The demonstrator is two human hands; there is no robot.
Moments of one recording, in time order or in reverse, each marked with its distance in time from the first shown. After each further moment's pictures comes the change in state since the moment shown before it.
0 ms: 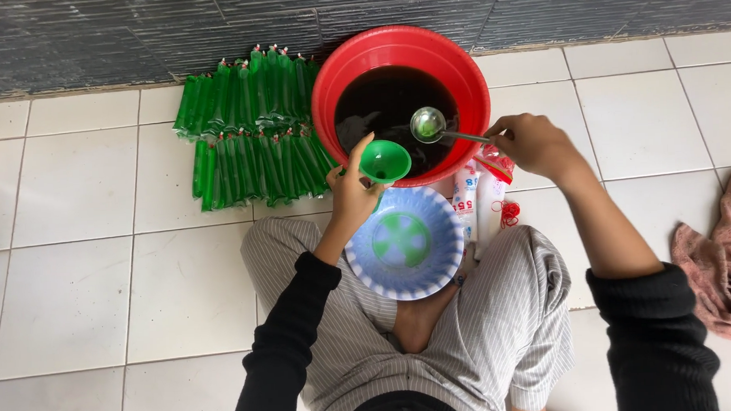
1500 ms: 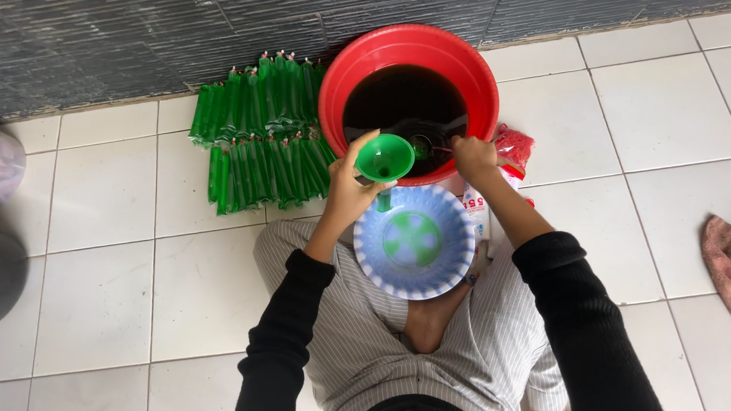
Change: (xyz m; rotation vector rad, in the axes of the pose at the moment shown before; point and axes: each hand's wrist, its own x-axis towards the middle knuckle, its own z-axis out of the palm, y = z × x) left_hand 0.019 0.006 -0.032 -0.152 -0.059 0.158; right_hand 0.194 0.062 0.228 -0.409 0.296 -0.134
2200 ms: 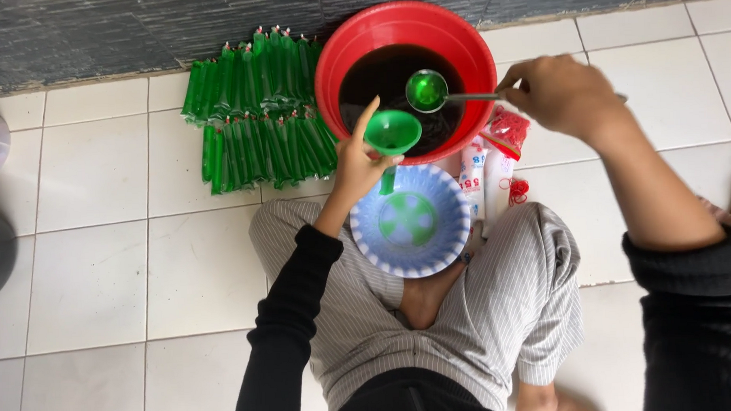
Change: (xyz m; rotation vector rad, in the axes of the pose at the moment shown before) left_hand -0.003 -0.011 0.020 0.120 0.000 0.023; right_hand -0.129 0.008 -0.356 0.208 -0.284 0.113
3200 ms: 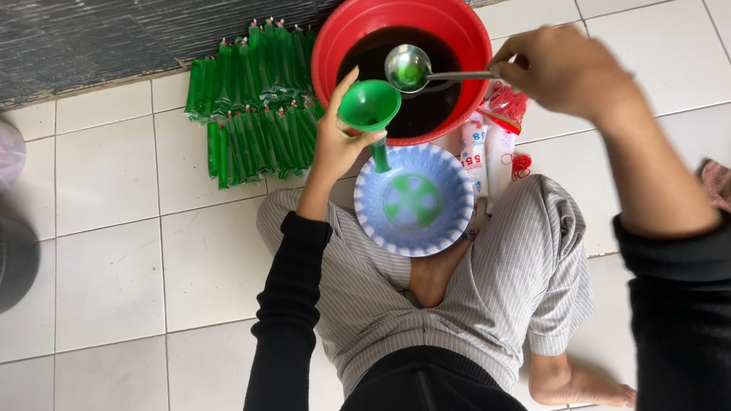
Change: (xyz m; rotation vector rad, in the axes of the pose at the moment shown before) left_hand 0.014 0.029 -0.044 -0.368 -0.123 -0.011; right_hand -0.030 -0.001 0.000 0.078 0.139 -0.157
